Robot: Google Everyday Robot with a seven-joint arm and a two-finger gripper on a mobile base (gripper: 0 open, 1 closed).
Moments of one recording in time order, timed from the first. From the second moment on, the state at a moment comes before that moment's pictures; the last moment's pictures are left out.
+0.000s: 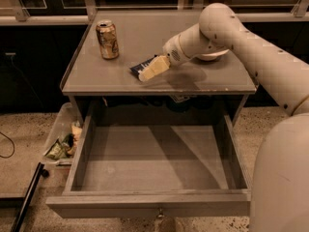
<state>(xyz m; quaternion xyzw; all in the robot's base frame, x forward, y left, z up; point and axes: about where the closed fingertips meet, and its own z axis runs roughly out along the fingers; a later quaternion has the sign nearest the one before) 0.743 -0.028 0.831 -0.46 0.77 0.22 0.38</state>
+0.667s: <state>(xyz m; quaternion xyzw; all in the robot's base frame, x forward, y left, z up) 0.746 -0.033 0.821 -0.45 0.78 0.22 0.37</state>
